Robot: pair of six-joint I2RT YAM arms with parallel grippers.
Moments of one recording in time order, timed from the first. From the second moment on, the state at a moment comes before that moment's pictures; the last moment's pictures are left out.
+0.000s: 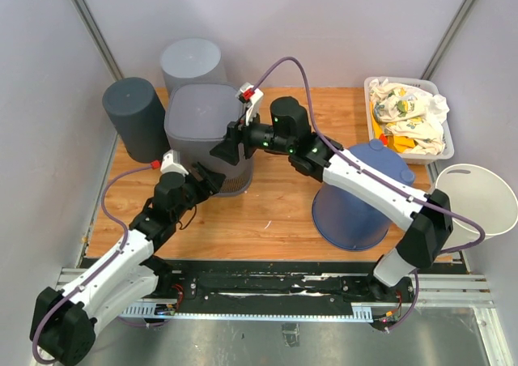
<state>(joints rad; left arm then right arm) -0.47 0.79 0.41 0.02 -0.16 -0.85 0.87 1.59 1.50 -0.06 -0.38 0.28</state>
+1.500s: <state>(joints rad) -0.47 0.71 0.56 -0.14 -0.33 -0.77 0.87 0.64 1.09 -0.76 0.65 0.23</state>
